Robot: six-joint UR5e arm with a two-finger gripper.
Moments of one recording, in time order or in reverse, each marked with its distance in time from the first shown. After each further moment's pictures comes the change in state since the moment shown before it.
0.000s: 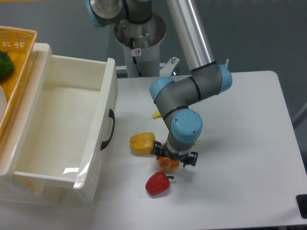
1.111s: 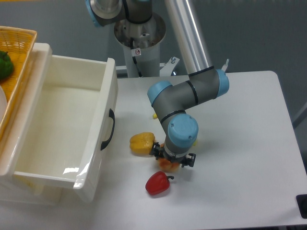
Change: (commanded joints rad) arm -0.018 -0.020 0.006 0.002 0.048 0.000
